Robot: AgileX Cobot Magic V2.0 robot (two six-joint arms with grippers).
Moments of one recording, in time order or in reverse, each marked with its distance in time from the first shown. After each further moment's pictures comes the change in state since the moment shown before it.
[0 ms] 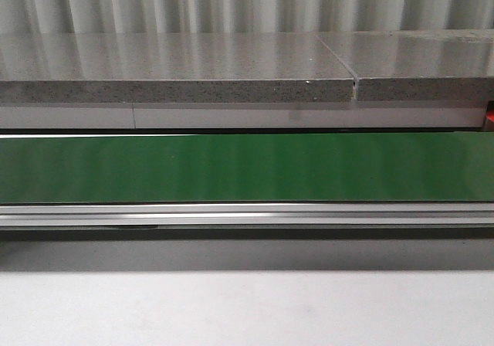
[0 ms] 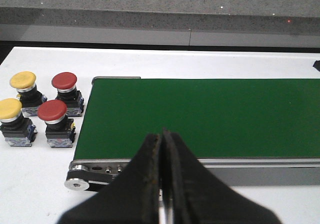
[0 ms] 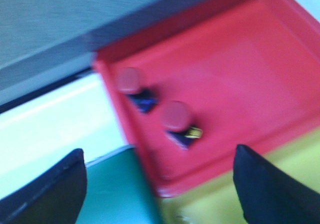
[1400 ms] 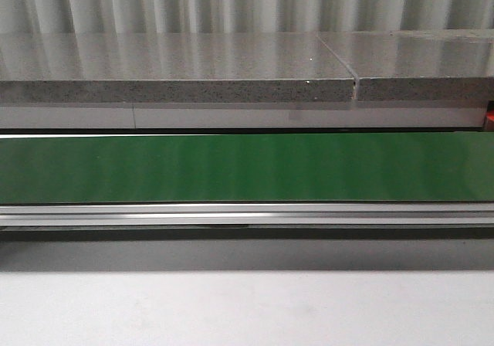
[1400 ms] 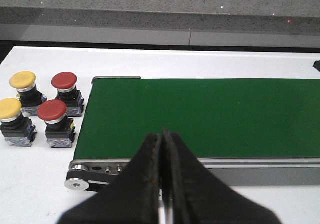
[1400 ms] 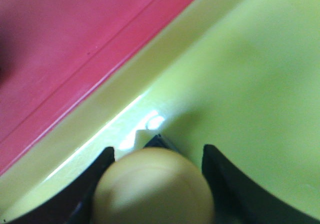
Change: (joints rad) left arm 0.000 0.000 0.000 -0.002 0.000 0.000; right arm -0.285 0.499 0.007 -0.044 -0.059 0.021
